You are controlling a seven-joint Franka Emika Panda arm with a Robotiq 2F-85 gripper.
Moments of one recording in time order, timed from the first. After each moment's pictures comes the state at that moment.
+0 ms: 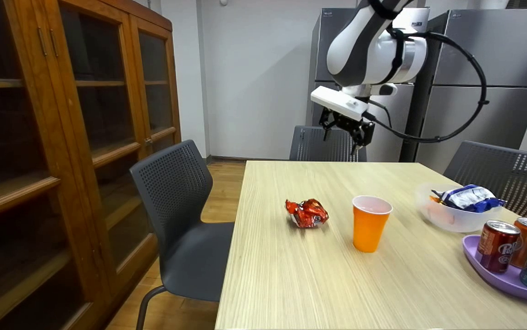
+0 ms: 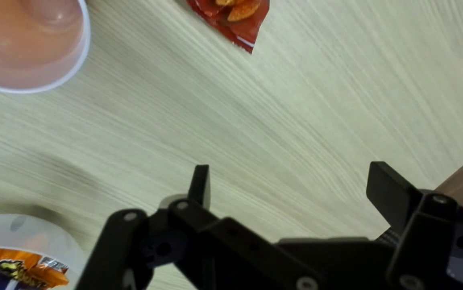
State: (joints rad) arm 0.28 0.45 -0.11 -1.92 -0.01 2.69 0.99
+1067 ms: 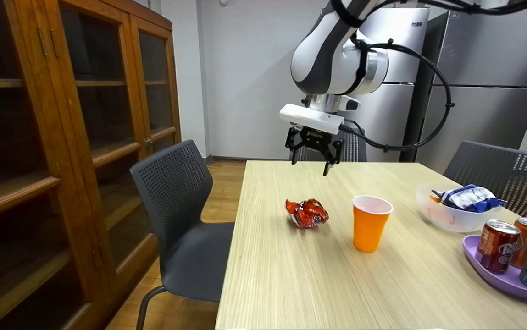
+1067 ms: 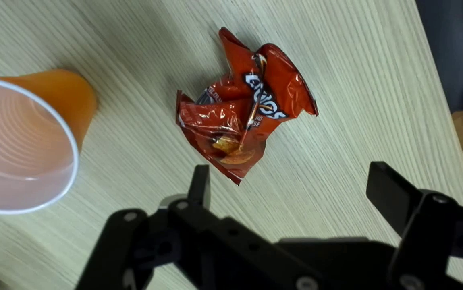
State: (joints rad) arm 0.29 0.51 0.02 -1.87 0.00 2.55 0.86
